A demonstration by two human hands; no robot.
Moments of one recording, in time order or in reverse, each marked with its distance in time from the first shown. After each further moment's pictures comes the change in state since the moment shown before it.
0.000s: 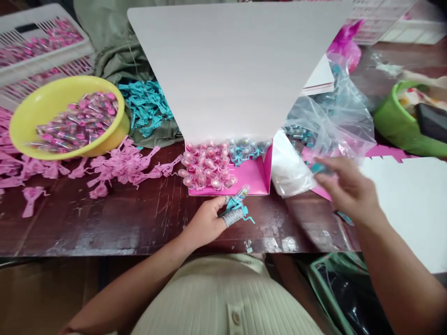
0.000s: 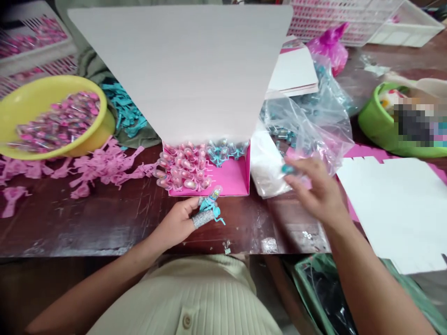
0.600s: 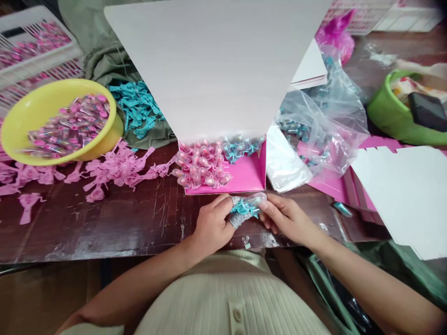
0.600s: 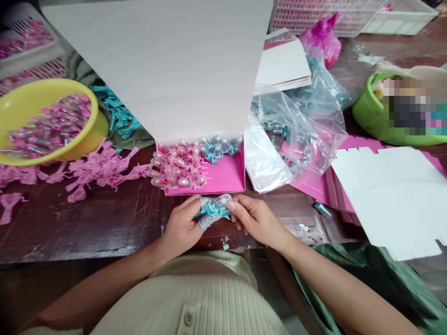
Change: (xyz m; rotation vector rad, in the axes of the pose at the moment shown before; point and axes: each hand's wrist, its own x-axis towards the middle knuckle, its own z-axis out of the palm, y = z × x) left_hand -0.006 0.003 0.017 0.513 0.142 0.380; right_hand -0.015 -0.089 0.056 0.630 -0.419 0.345
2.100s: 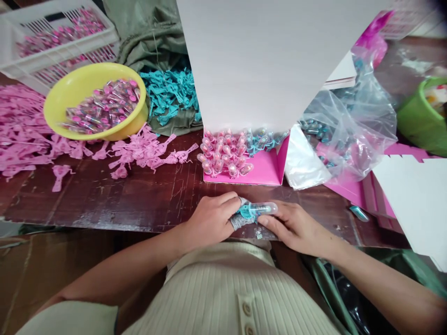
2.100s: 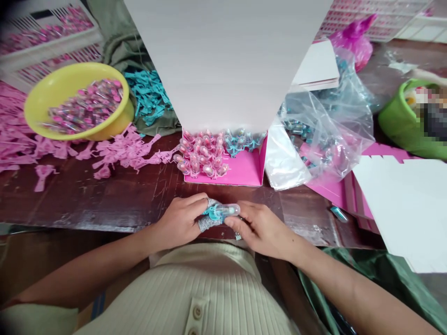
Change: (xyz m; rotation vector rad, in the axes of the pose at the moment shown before) left_hand -0.032 0.007 -0.048 0.257 -0.214 0.092; right_hand -0.006 -0.032 0.031 -0.434 -0.157 -0.360
